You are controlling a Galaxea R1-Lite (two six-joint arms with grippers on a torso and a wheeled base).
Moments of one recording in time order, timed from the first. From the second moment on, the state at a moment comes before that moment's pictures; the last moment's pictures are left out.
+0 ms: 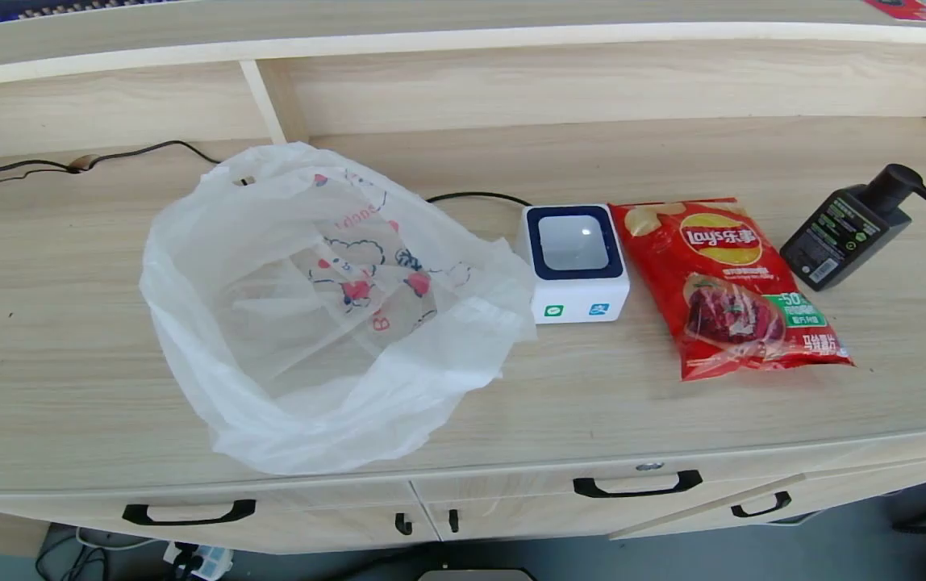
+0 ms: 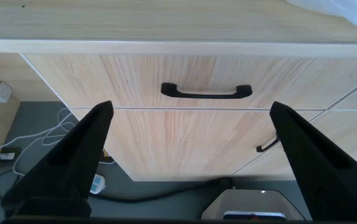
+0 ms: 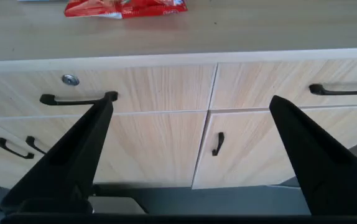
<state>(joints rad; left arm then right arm) 0.00 0.00 0.00 -0.02 0.00 0.02 0.00 0.01 -0.07 -0.01 0.01 -0.02</state>
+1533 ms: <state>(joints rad) 0.00 0.00 0.00 -0.02 0.00 0.04 0.14 1.35 -1.15 0.16 0.16 -0.06</state>
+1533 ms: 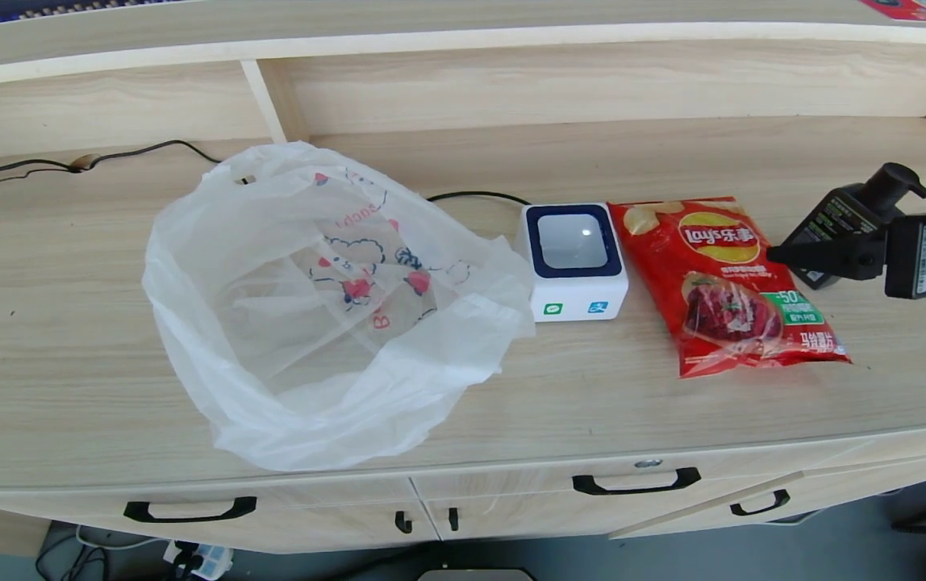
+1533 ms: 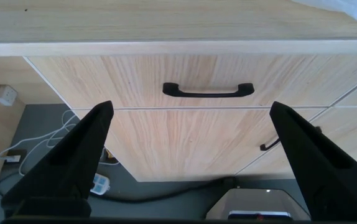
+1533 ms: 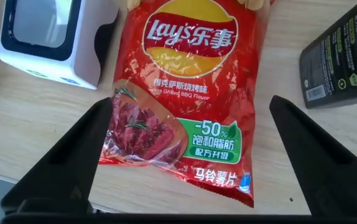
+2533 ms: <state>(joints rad) 0.00 0.00 0.00 -0.02 0.00 0.04 0.18 1.54 -1.25 0.17 0.09 -0.10</state>
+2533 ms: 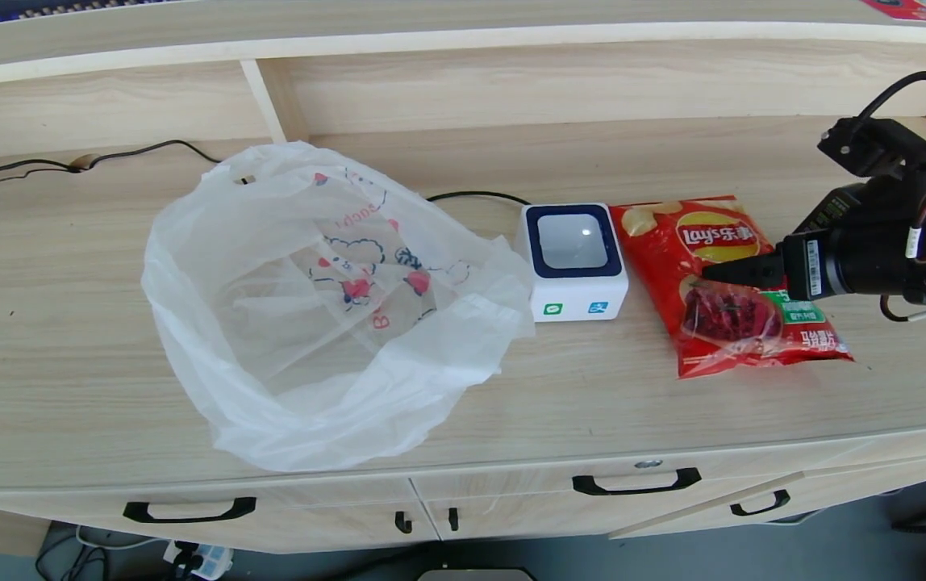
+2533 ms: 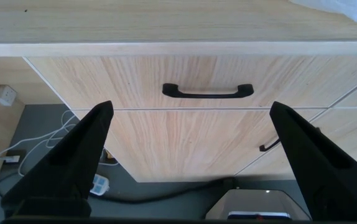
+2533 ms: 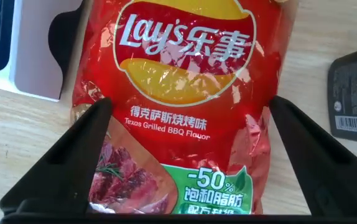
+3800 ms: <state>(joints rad) 0.00 0.00 0.00 -0.02 0.00 0.03 0.23 1.60 -1.22 0.14 0.05 -0.10</state>
